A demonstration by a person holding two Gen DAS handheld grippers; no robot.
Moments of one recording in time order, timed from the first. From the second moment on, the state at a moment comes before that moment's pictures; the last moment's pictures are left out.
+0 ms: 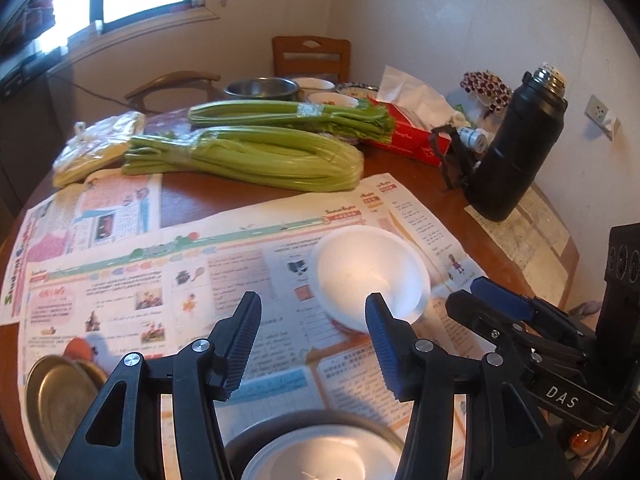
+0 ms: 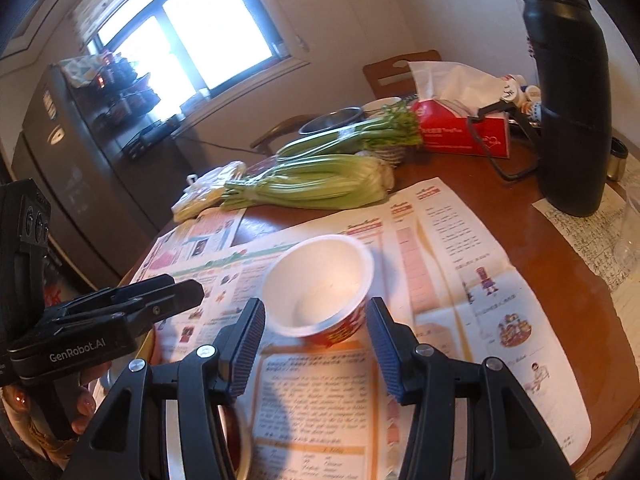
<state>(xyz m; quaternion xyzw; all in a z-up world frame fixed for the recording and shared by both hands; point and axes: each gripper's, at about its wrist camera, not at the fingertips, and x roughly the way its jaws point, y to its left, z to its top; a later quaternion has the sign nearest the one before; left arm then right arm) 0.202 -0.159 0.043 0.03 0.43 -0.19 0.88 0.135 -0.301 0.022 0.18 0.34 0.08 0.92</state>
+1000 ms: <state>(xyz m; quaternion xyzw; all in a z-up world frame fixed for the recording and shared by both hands) 0.275 -0.188 -0.022 0.01 0.53 -0.19 0.82 0.182 -0.265 -0.014 0.10 0.40 0.11 0.91</state>
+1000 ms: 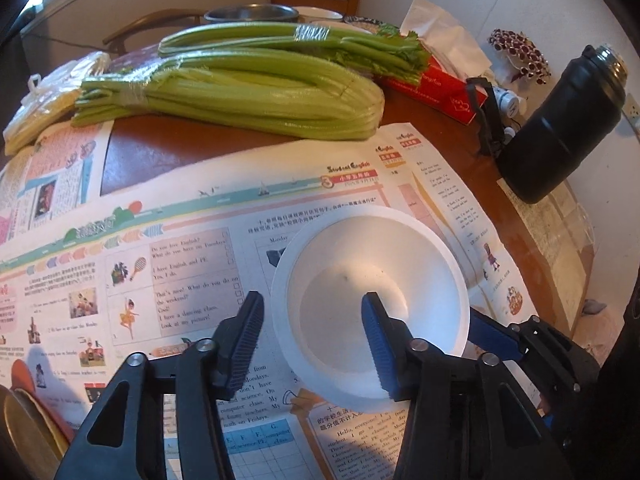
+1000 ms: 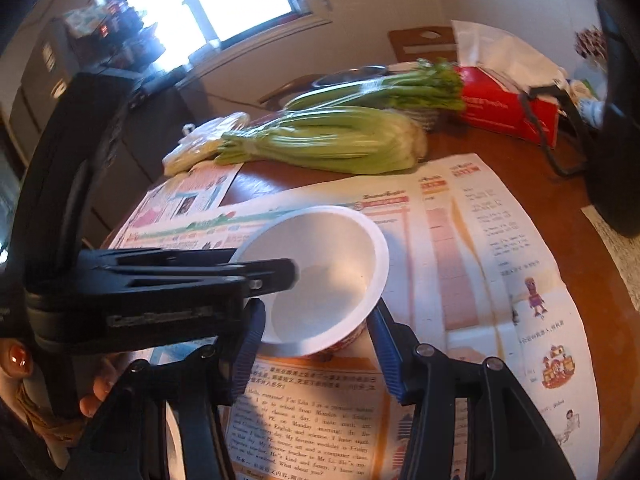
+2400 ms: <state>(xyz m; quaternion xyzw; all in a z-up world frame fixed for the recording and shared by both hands) 0.204 -0.147 0.055 -0.02 0.46 -0.21 0.86 0.130 -0.239 0.047 0.09 0.33 0.15 0.93</state>
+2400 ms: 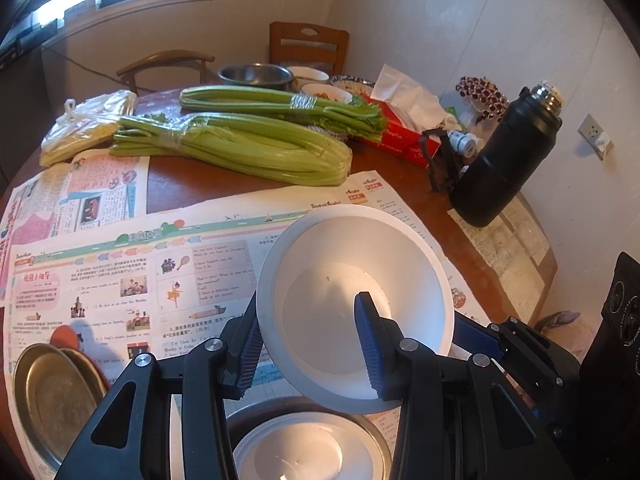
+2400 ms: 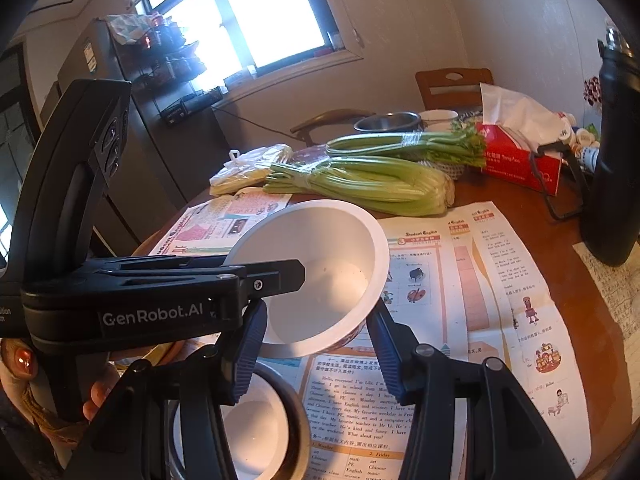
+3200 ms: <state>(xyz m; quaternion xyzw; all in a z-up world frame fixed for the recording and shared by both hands) 0.130 -0.105 0.085 -0.02 0.42 -0.19 0.89 0.067 -0.202 0.072 0.07 0.31 0.20 0.93</state>
